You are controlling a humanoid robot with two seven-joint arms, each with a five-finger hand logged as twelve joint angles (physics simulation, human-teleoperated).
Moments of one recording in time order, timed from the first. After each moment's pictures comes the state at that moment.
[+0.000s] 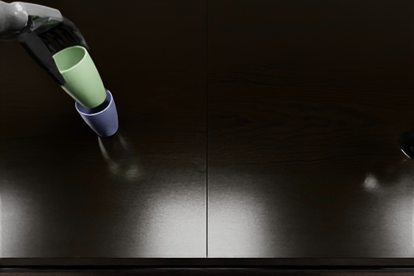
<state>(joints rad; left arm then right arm) -1.53 0.96 -0.11 -1.45 0.60 -0.41 0.61 0.01 0.00 0.23 0.28 0.15 0.22 0.01</state>
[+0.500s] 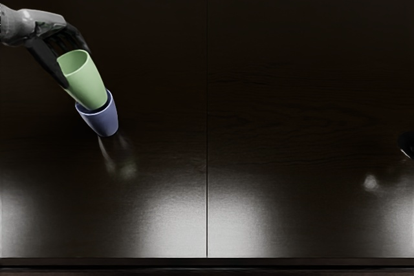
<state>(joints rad) -1.51 0.93 -0.07 -1.44 0.62 -0.33 0.61 0.01 0.00 0.23 0.28 0.15 0.22 0.01</state>
